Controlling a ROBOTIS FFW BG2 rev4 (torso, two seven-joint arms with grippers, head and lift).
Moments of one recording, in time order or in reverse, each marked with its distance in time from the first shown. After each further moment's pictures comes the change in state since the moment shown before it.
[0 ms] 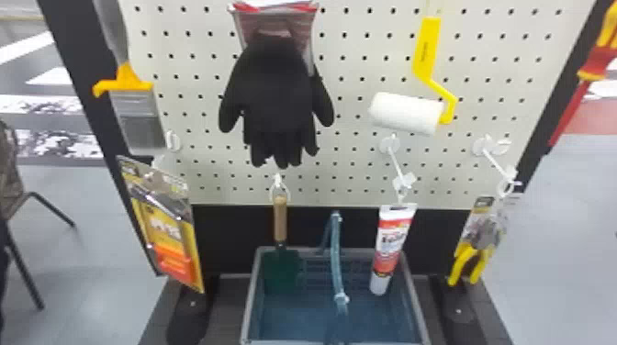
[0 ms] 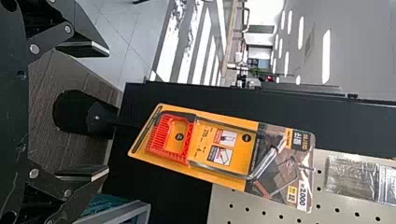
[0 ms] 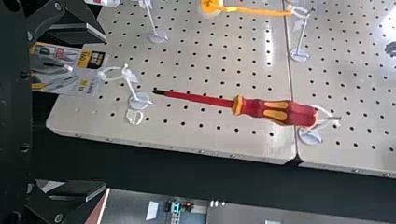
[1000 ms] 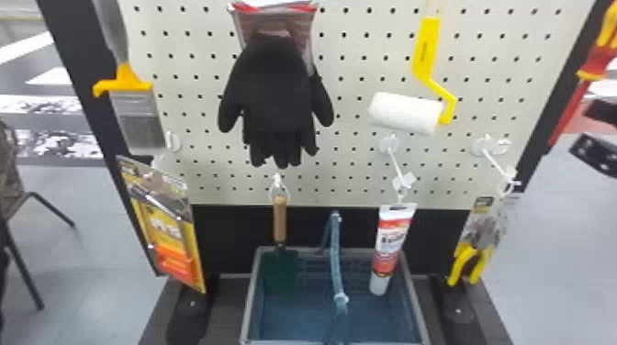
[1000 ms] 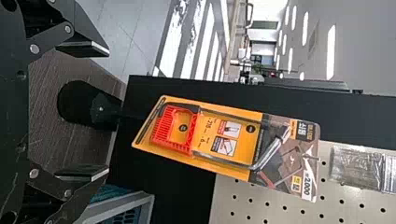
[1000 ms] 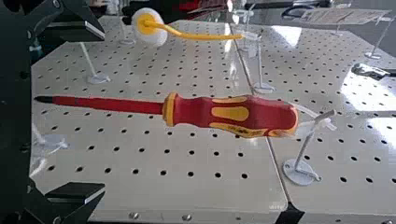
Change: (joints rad) left arm -0.010 0.002 -0.020 -0.002 -0.008 0.020 0.000; right arm -0.430 -0.357 0.284 0.361 -0.320 0.117 0.125
